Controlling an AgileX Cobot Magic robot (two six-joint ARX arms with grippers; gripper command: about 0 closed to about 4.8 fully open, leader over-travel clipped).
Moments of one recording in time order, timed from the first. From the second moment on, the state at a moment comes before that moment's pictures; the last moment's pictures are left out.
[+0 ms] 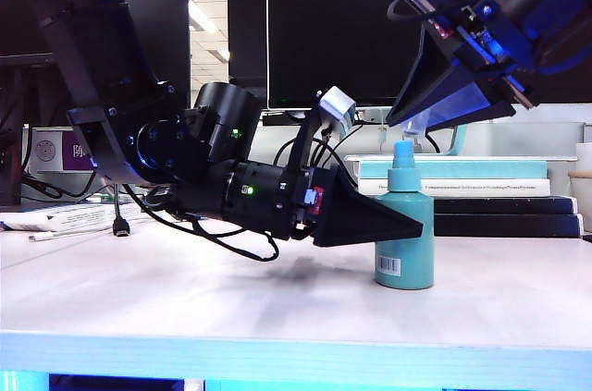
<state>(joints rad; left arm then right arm) -0.61 2.20 1.11 0.67 1.08 0.23 0.38 1.29 0.80 -0.17 -0.45 0.11</state>
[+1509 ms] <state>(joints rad) -0.48 2.10 1.12 0.56 1.05 0.18 0.31 1.28 0.80 -0.04 -0.45 0.08</state>
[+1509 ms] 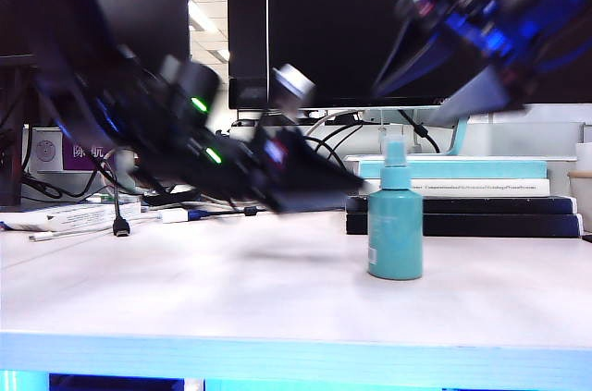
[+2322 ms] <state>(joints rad) -0.29 1.43 1.12 -0.20 0.57 0.47 0.17 0.54 0.58 0.02 -0.01 0.10</state>
